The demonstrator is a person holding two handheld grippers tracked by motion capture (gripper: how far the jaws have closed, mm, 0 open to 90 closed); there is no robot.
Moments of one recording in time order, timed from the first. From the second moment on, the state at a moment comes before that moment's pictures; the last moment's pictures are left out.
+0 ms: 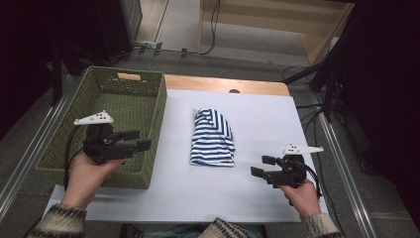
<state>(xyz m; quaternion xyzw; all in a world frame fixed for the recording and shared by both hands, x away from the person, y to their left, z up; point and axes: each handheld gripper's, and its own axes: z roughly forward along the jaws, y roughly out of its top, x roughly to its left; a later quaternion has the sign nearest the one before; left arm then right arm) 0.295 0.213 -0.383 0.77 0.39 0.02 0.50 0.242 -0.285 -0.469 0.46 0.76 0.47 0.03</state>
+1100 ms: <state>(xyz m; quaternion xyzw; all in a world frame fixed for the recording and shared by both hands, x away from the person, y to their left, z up) 0.320 0.142 -0.368 0.81 0.33 -0.01 0.49 0.242 -0.286 -0.470 0.46 0.76 0.46 0.03</state>
